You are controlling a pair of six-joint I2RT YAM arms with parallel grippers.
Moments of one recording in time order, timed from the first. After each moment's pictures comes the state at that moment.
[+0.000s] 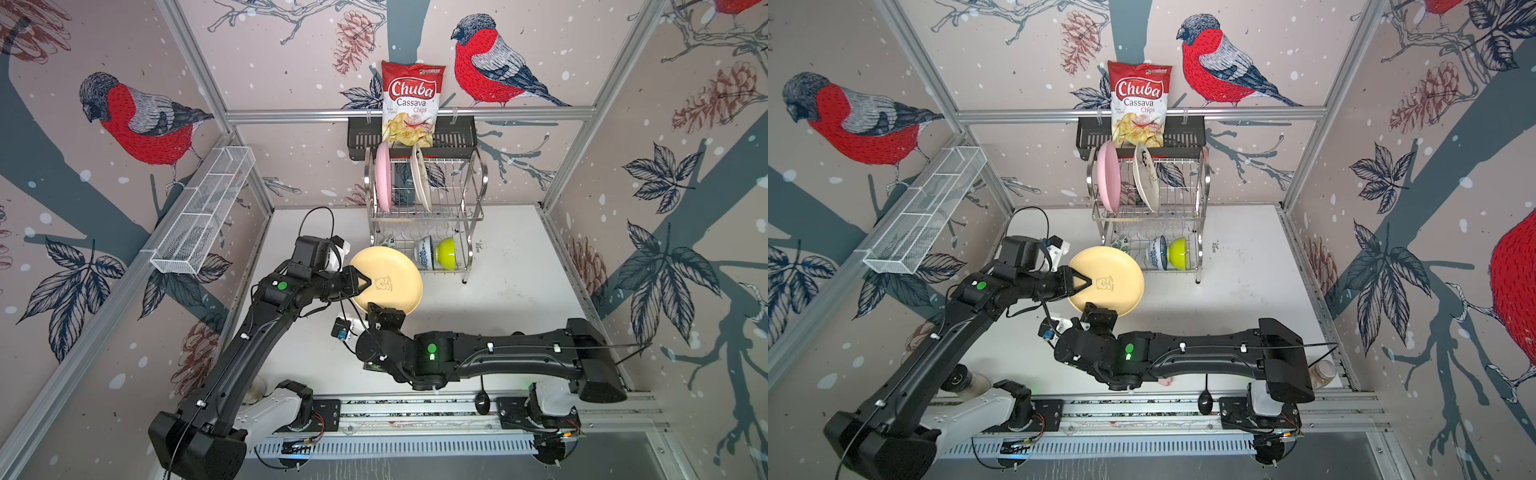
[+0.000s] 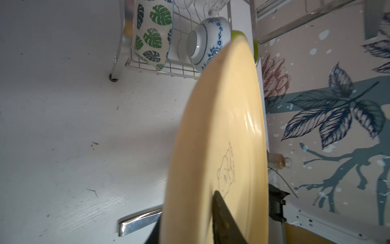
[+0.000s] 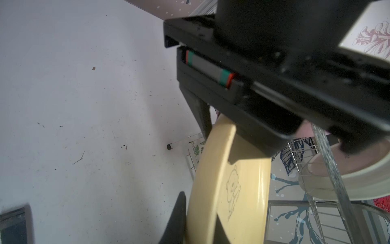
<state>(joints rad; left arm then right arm) -0.35 1.07 1.11 -0.83 0.50 -0.59 1.53 1.66 1.34 -0.31 0.89 -0.47</state>
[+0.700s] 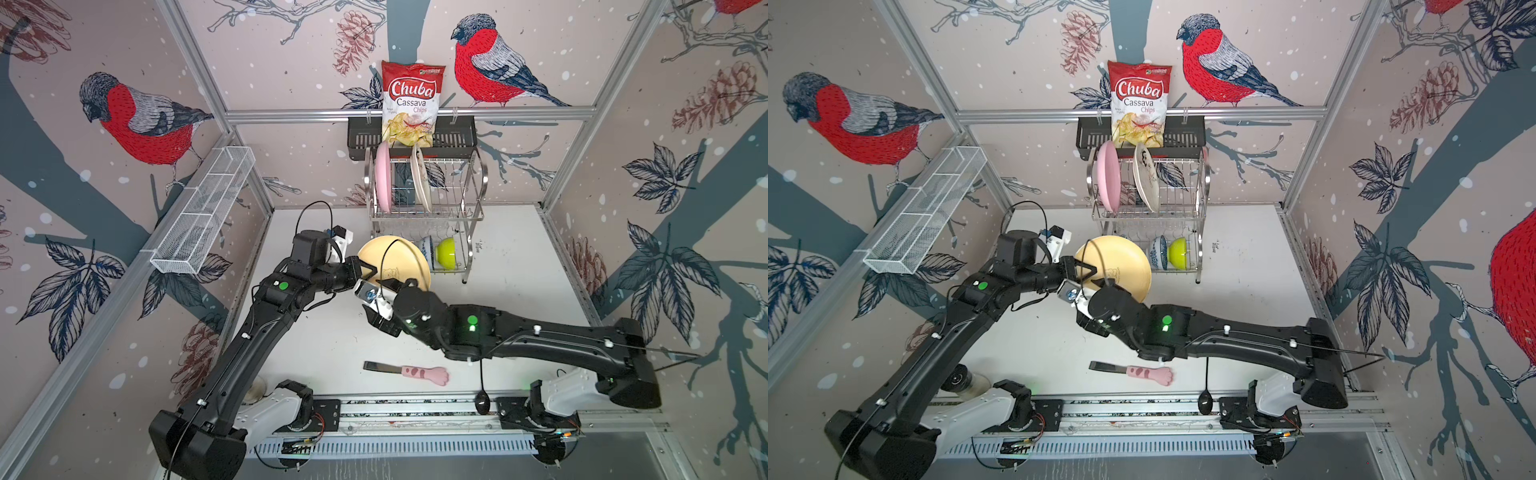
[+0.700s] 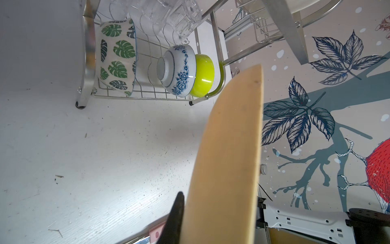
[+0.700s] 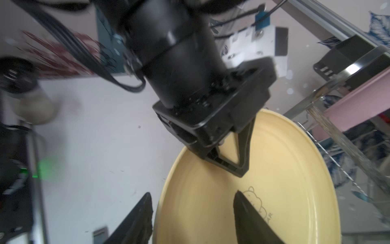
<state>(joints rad) -0.36 1.08 1.10 -0.67 0.56 -0.63 1.36 1.43 1.32 -0.32 0.36 -0.21</state>
